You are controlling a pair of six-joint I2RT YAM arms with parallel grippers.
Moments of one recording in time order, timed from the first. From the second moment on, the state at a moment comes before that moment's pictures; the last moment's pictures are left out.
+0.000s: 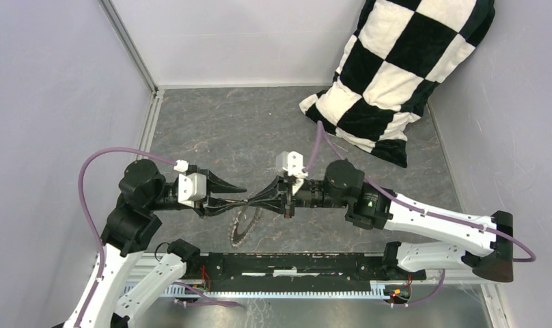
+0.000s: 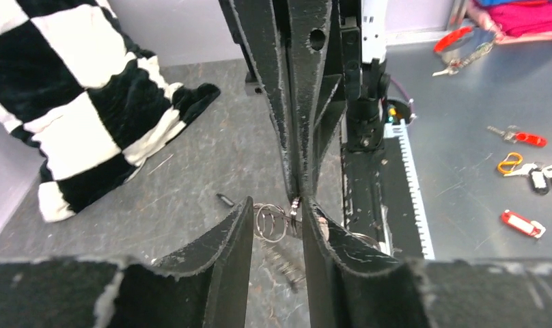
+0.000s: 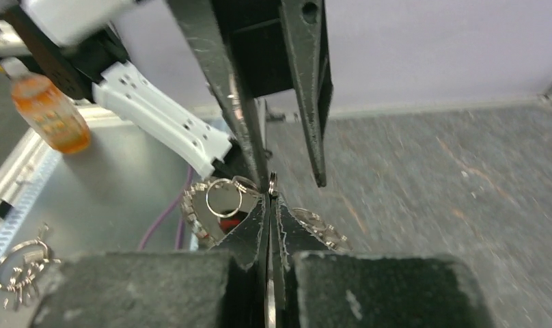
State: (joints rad) left arm -0.46 0.58 0.97 -0.47 1.04 0.24; right arm 1.20 1.11 0.96 0.24 -0.33 0.09
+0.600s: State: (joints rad) left arm -0.47 0.74 1.10 -0.99 1.03 0.74; right arm 1.20 1.40 1.48 -0.62 -0.19 -0.13
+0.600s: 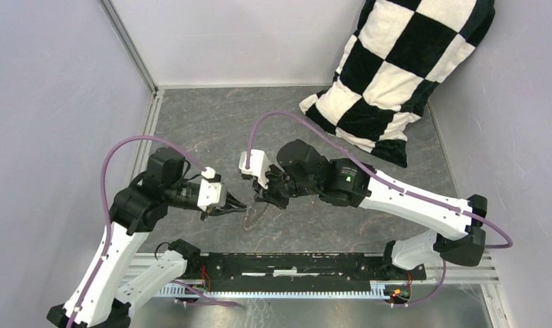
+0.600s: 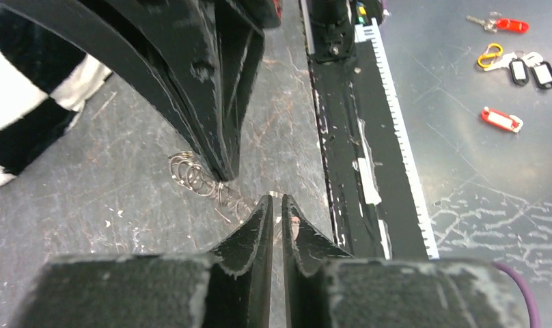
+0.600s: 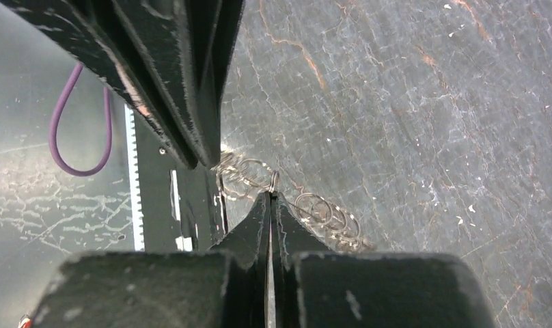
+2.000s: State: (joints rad) left arm -0.47 0.68 1.00 -0.90 0.96 0.76; right arm 1.22 1.50 1.65 -0.77 -0.31 -0.18
